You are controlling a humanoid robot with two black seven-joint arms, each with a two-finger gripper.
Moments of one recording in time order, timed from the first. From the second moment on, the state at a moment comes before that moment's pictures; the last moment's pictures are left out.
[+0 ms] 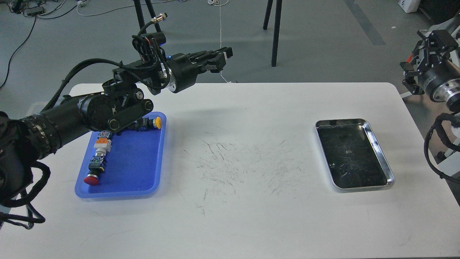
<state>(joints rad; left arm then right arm) -1.19 0.17 -0.06 -0.69 1.11 0.06 -0.49 0.96 -0.58 0.17 0.45 0.04 0.29 0.41</state>
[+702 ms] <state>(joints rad) -0.99 -0.04 0.06 -0.64 1.37 0.08 -0.49 0.93 -0.58 0.17 0.44 0.04 0.29 0.41</state>
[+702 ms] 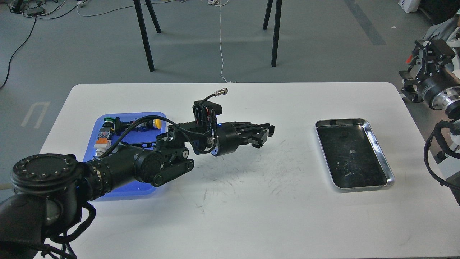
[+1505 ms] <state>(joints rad) -0.98 -0.04 0.01 -0.61 1.27 0.08 -0.49 0.91 -0.58 0.17 0.45 0.02 0.29 0.41</state>
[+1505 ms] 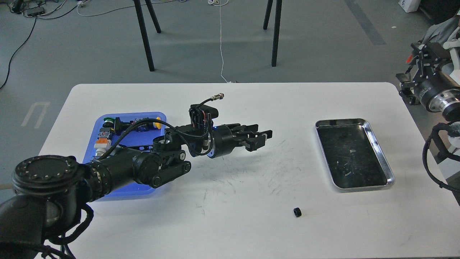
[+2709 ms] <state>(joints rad) -1.08 0.00 -0.23 -0.54 0.66 0.09 -0.49 0.88 -0.56 0.17 0.51 -0.38 0.31 0.44</state>
